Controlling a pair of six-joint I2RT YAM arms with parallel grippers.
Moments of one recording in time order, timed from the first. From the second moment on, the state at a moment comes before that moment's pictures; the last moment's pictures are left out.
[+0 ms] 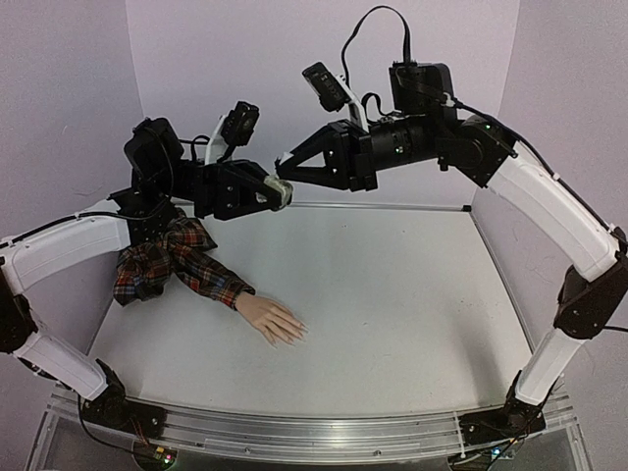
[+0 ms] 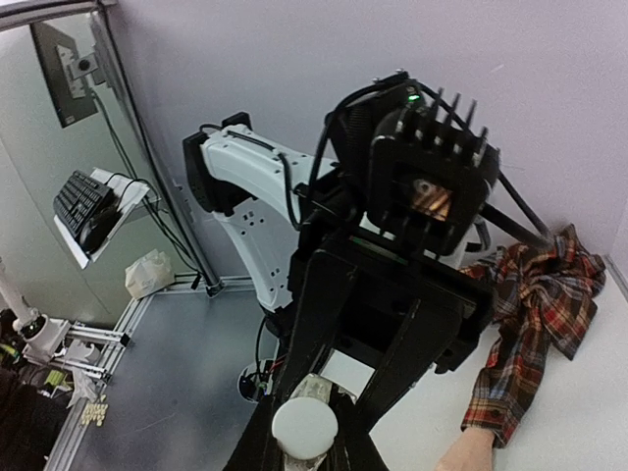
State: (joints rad) left arm -0.74 1.40 1.25 0.51 1.29 -0.66; right arm 0.93 1.72 2.07 -0.59 -0.86 -0.03
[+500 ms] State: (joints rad) left arm -0.73 1.39 1.32 0.06 0.95 -0.27; right arm 0.95 1.65 1.99 -0.62 -0.40 0.12
